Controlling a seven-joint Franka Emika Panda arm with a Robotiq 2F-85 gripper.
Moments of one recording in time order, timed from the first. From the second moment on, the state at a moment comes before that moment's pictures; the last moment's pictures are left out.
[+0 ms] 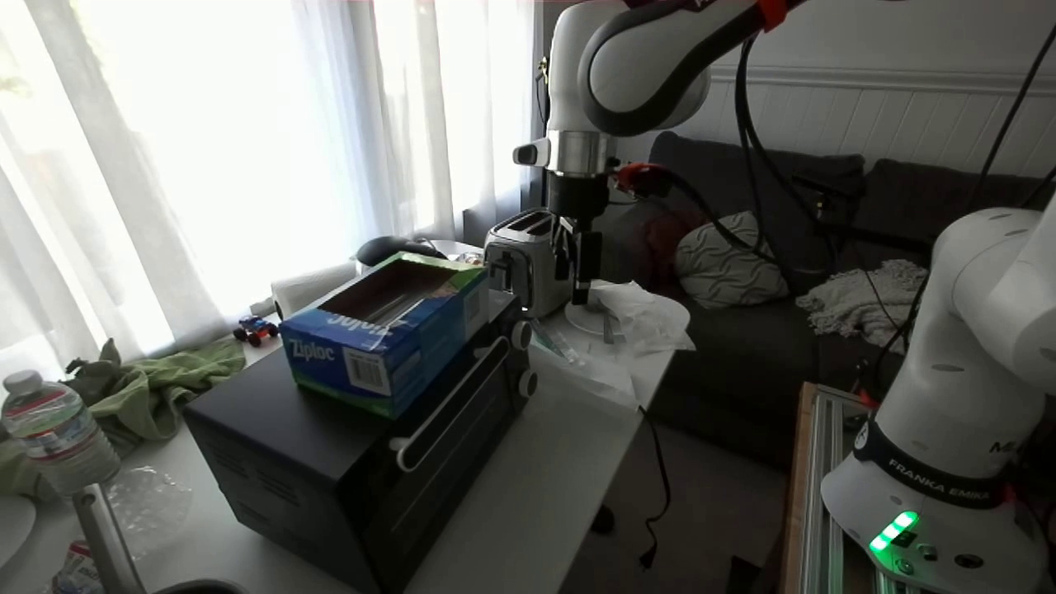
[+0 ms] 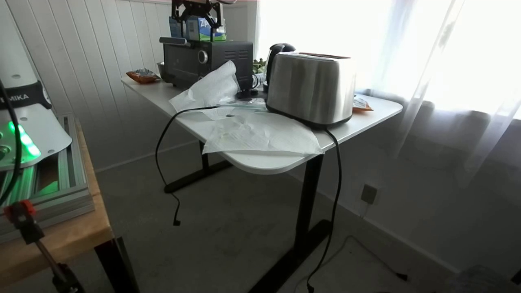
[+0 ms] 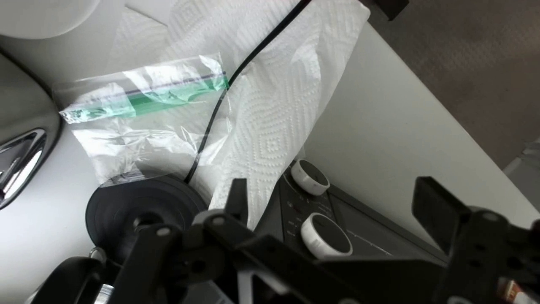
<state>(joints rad) 0.10 -0.22 -0.04 -2.43 0.09 2.20 -0.72</state>
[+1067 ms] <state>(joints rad) 0.06 -0.42 -0.04 -2.32 -0.16 1.99 -0.70</state>
